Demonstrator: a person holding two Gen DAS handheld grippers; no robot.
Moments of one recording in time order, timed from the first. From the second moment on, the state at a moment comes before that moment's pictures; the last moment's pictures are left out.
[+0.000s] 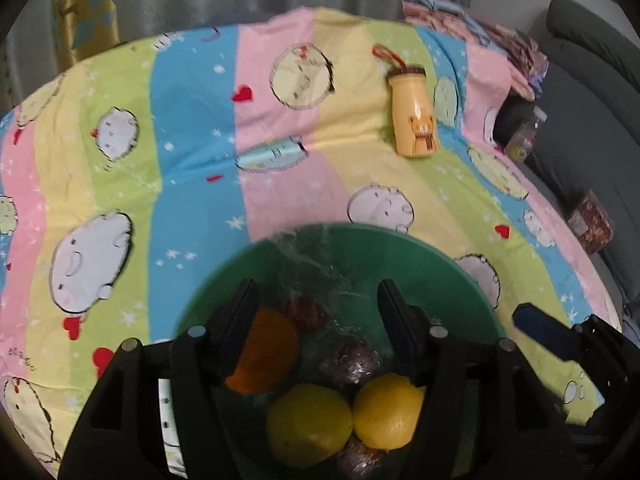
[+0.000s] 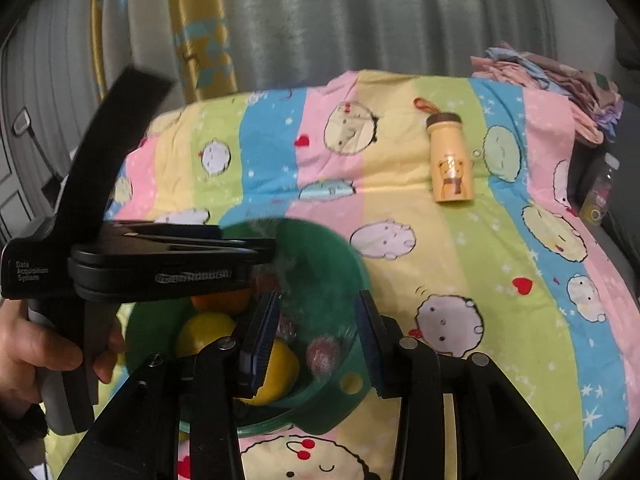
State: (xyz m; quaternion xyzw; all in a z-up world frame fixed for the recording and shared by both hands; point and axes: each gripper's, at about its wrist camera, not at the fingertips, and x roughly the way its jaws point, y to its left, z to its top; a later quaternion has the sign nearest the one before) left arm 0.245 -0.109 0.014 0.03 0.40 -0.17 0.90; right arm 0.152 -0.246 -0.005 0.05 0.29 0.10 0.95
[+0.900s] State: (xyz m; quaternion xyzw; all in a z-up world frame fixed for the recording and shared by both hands) left arm 0.133 0.041 0.017 -0.11 0.38 -0.08 0.92; right arm 0.108 -0.263 0.030 0.14 0.25 0.18 0.94
